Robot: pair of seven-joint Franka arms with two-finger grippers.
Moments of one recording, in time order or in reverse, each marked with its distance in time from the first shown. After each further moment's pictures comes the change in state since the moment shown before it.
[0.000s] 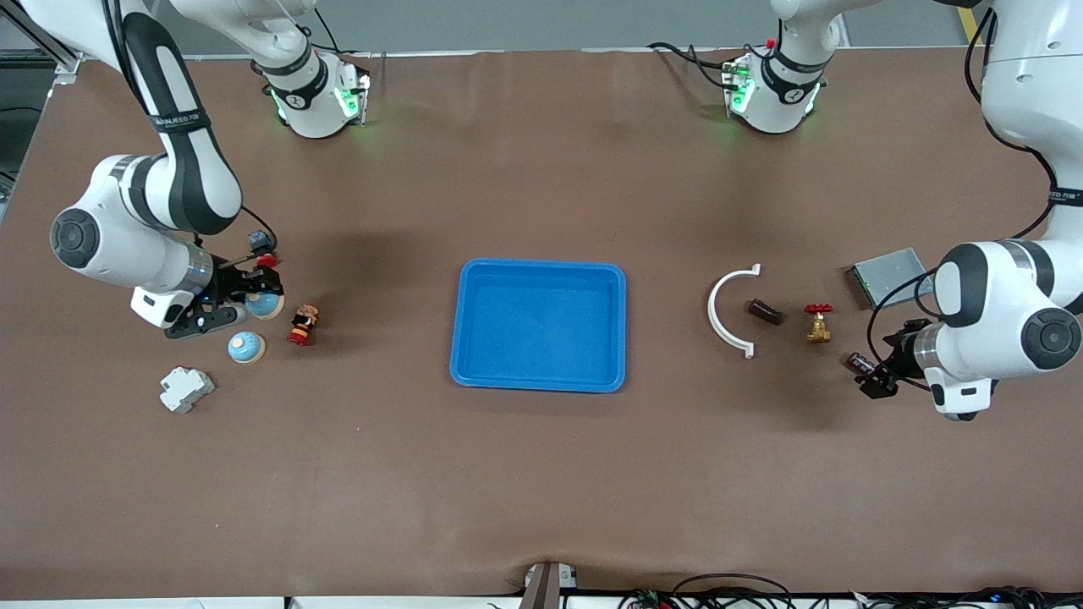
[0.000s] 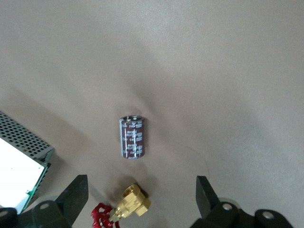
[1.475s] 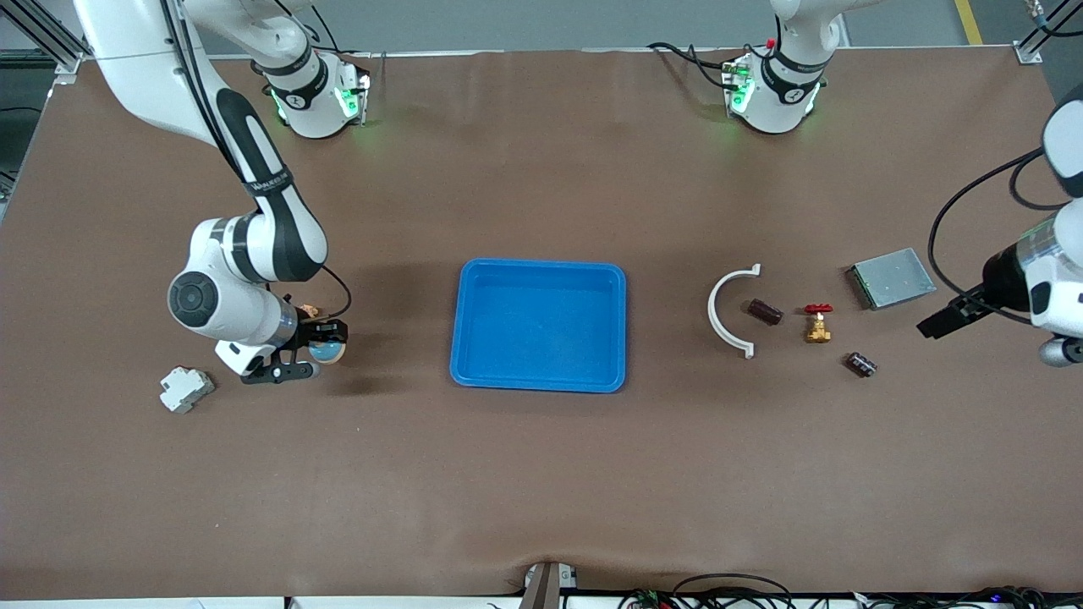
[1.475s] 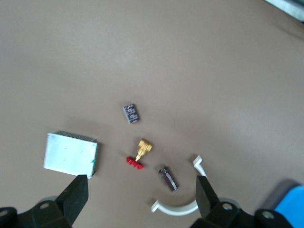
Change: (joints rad) left arm 0.003 -0.360 -0.075 0.128 -0.049 -0.321 0.378; right arm 0.165 0.302 0.031 0.244 0.021 0.118 0.321
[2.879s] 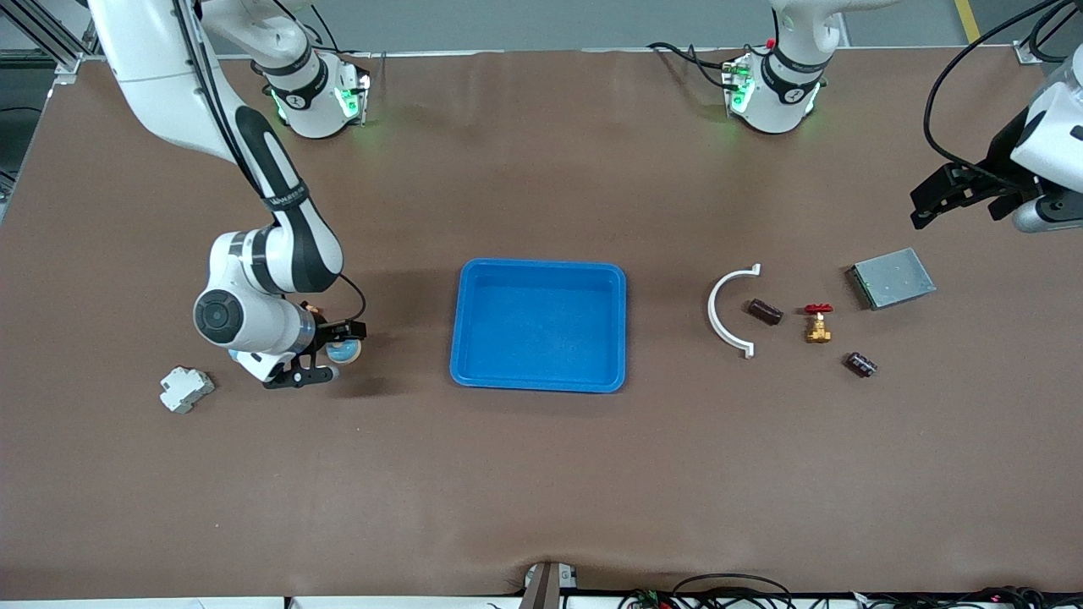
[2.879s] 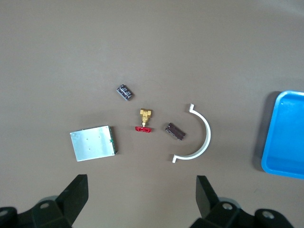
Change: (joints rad) left arm -0.191 -0.282 0.141 -0.109 -0.063 -0.123 0.342; right arm 0.019 0.023 -0.003 0.065 0.002 -0.147 0.006
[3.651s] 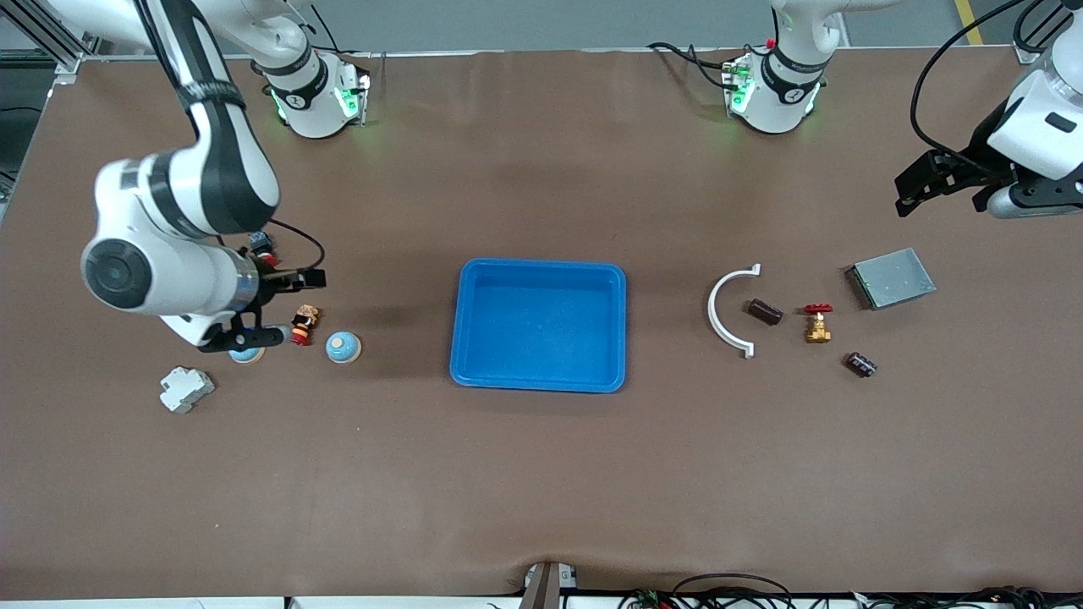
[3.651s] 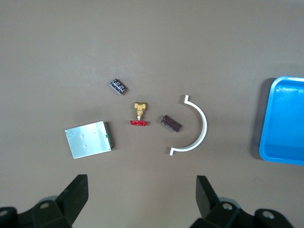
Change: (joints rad) left arm -0.027 -0.035 0.000 -0.046 -0.006 -0.001 0.009; right arm -0.001 -0.253 -0.009 0.182 -0.073 -0.550 0.104
